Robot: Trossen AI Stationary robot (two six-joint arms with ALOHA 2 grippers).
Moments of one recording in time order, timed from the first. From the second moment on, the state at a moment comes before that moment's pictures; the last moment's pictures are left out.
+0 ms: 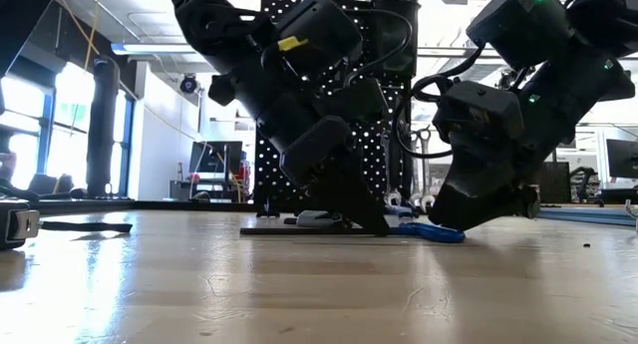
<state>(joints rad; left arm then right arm) -0.11 2.08 1.18 0.08 -0.01 0.01 0.28 1.65 0.56 0.25 0.23 0.98</state>
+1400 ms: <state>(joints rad) -0.14 2.03 1.17 0.09 -0.11 0.18 0.34 1.49 0.55 0.11 0.32 1.01</state>
